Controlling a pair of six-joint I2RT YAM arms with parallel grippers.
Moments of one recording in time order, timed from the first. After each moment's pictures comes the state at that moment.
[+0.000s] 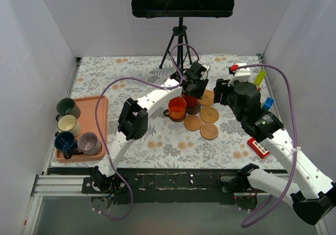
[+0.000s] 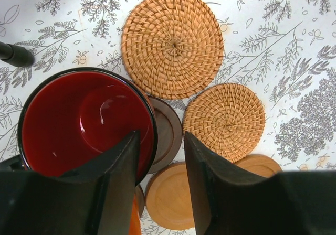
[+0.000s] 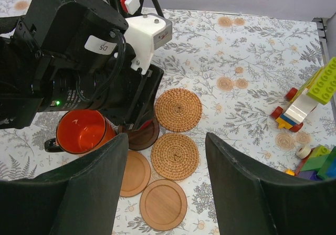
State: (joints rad) left arm -0.81 2.40 2.28 -0.73 -0.02 -0.28; right arm 0.61 0.93 1.05 -0.41 0.41 0.16
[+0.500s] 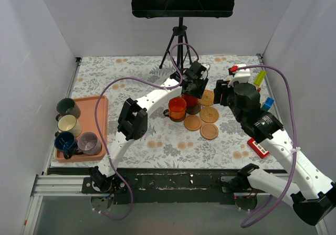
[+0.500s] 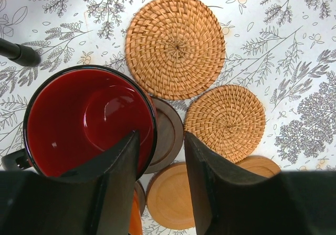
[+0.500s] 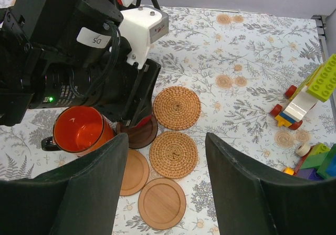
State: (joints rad) left arm -0.81 2.39 2.28 -0.73 -0.04 -0.29; right arm 0.61 0.93 1.03 -0.40 0.41 0.16
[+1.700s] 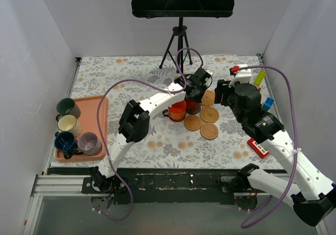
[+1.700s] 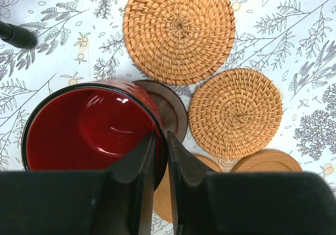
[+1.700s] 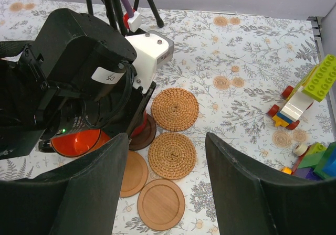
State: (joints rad) left arm -0.86 2.37 2.21 -0.73 -0.15 -0.26; right arm 0.61 0.92 1.03 -0.40 0.42 0.16
